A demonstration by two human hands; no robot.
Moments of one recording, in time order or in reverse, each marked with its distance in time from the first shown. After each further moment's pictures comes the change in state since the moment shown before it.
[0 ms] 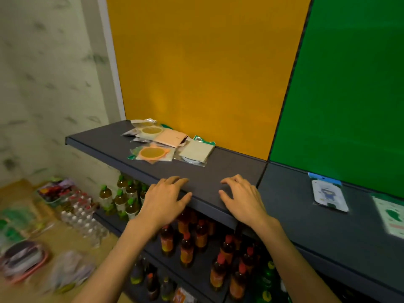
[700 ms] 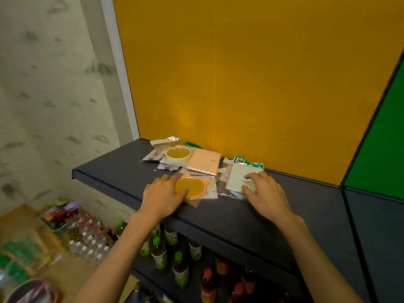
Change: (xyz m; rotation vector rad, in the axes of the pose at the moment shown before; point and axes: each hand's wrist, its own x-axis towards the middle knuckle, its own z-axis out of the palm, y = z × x) left_hand 0.175 -0.215 0.015 -0.027 -0.101 -0.099; right_hand 0.201 -0.060 0.080 -0.016 0.066 0.184
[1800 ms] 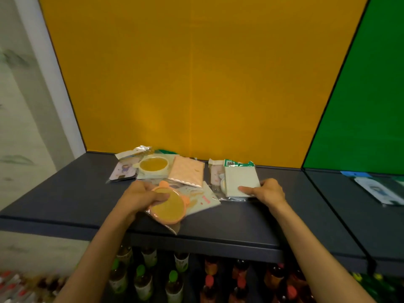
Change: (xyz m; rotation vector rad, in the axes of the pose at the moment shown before) left_hand 0.091 -0.087 -0.011 -0.834 -0.390 -0.156; right_hand 0.010 -0.021 0.021 0.396 0.157 0.849
